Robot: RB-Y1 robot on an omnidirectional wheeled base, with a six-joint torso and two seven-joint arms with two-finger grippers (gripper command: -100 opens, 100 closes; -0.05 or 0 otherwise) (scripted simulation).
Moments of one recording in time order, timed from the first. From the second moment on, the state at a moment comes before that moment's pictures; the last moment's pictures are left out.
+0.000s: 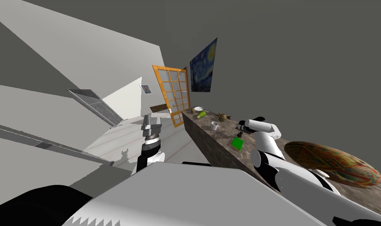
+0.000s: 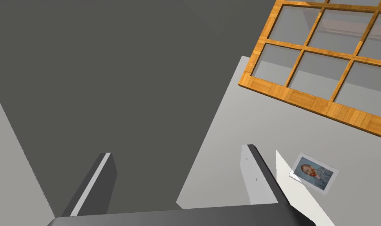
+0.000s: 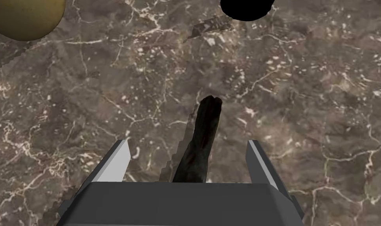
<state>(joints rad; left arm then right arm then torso) 0.53 0.00 0.02 -2.31 0.05 -0.60 0.10 -0.50 -0.49 -0.62 -1.12 -0.09 1.20 -1.66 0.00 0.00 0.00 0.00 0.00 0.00</state>
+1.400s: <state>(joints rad) 0.53 0.00 0.02 -2.31 0.05 -0.60 0.10 -0.59 -0.64 -0.78 -0.82 -0.10 1.46 -2.00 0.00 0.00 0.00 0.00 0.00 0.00</state>
